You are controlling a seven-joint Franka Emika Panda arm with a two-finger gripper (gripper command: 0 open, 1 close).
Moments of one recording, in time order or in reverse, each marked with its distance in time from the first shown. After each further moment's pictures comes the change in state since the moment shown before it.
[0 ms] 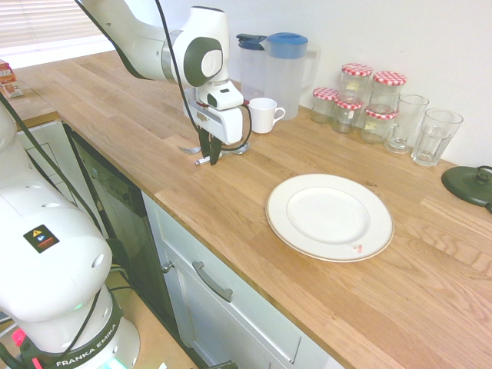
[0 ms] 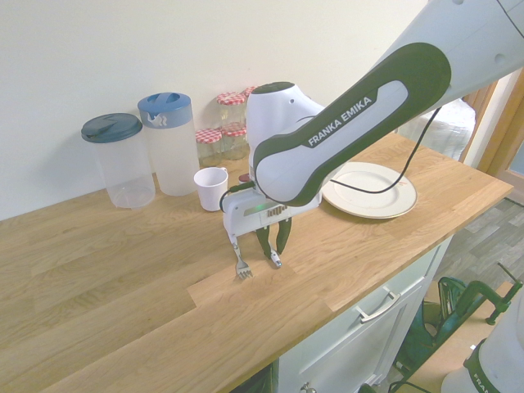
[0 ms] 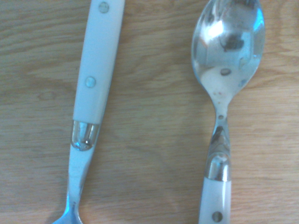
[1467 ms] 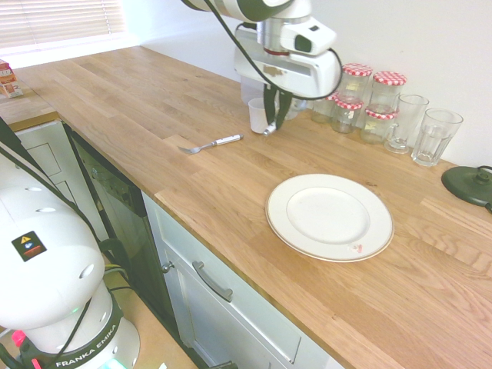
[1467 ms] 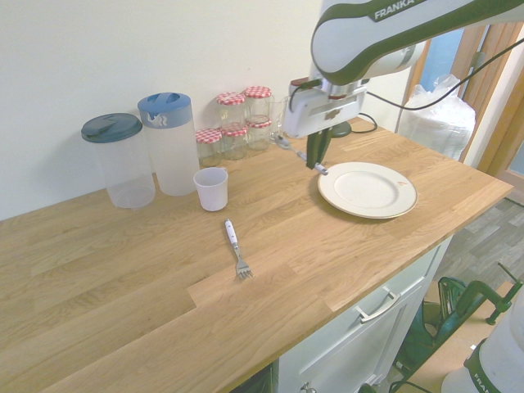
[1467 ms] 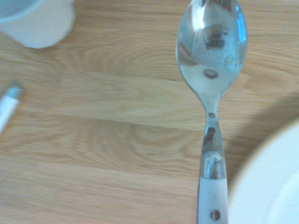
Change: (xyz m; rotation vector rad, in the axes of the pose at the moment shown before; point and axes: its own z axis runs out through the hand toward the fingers) arm 0.173 0.103 -0.138 0.113 0.065 -0.198
